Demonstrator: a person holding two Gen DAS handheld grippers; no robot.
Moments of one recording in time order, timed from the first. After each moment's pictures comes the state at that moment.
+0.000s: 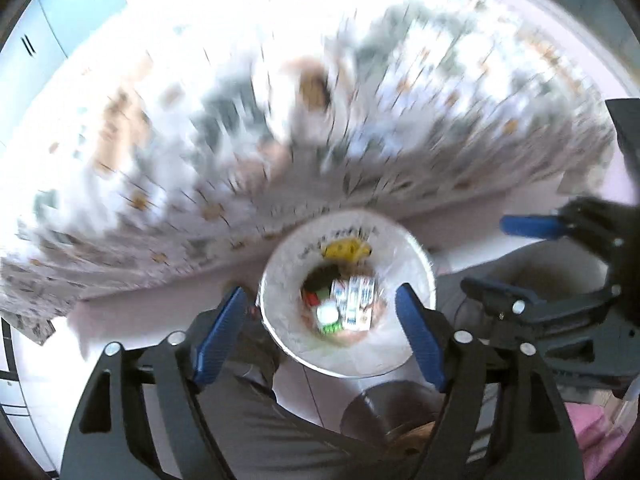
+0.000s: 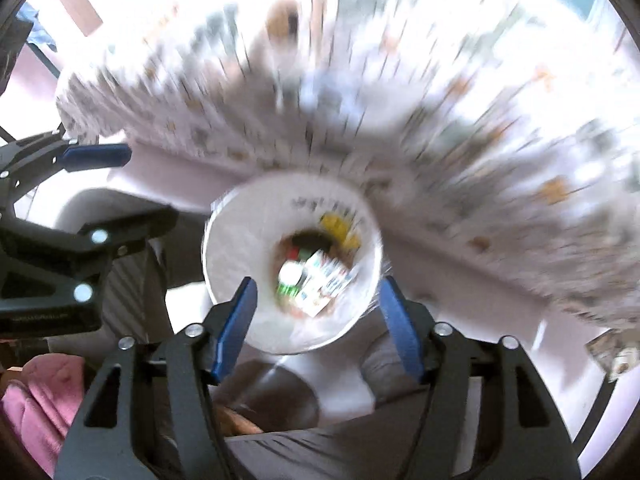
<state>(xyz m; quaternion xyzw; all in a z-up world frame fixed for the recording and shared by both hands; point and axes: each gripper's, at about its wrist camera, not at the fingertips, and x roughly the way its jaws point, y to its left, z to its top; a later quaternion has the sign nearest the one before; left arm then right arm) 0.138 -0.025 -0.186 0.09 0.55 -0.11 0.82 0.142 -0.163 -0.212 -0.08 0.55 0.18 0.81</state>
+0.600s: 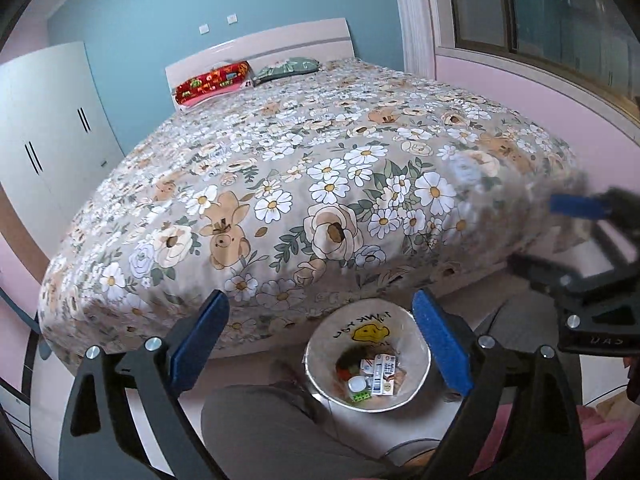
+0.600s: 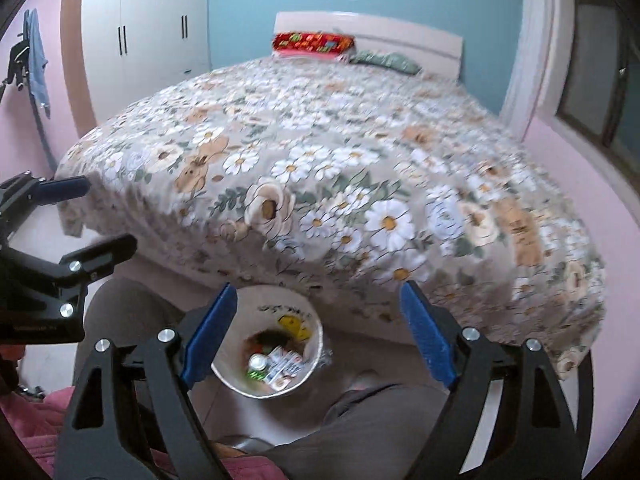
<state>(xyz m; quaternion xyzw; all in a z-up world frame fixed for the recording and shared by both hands) 0.032 -0.024 -0.056 0.12 0.36 -0.08 0.92 0.031 -0.189 -0.072 -0.08 0.36 0.10 0.93</state>
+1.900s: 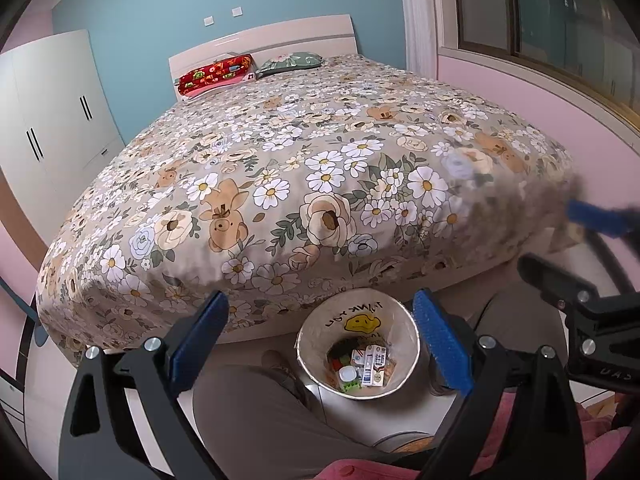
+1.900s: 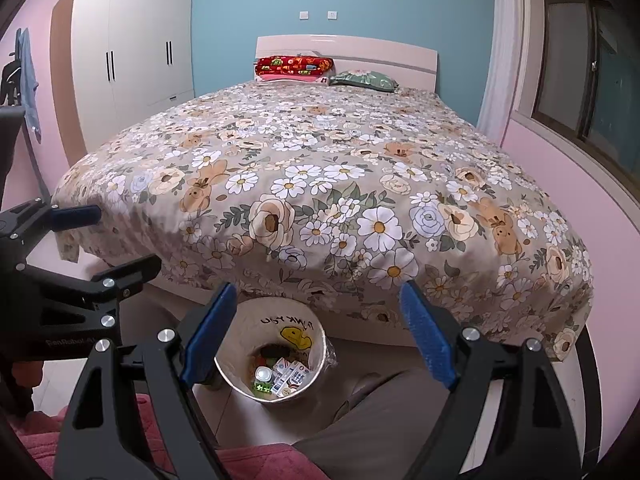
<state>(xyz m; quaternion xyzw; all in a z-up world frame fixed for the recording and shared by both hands) 0.014 -0.022 -0.056 0.10 0.37 -0.08 0.92 -0.010 -0.186 -0.059 -0.05 0.33 0.07 0.94</state>
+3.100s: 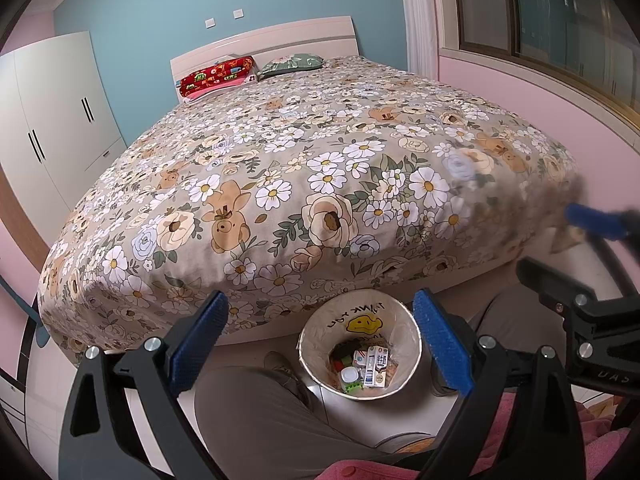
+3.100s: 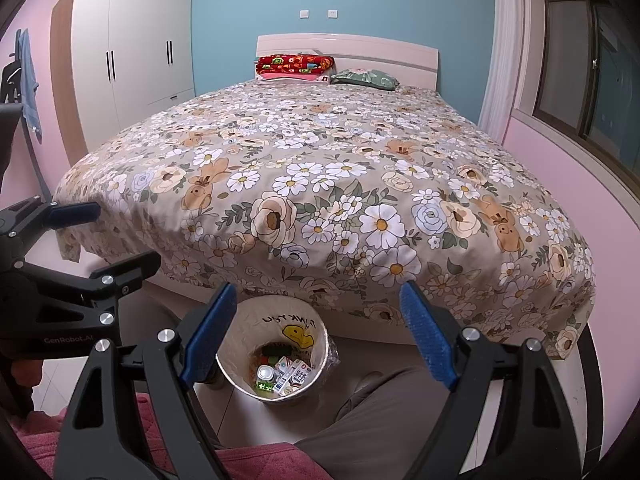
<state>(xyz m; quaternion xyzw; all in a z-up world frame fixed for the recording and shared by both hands) 0.013 -0.021 -0.055 0.10 0.37 -0.07 0.92 -0.011 -0.183 -0.061 -0.05 0.33 0.07 0.94</state>
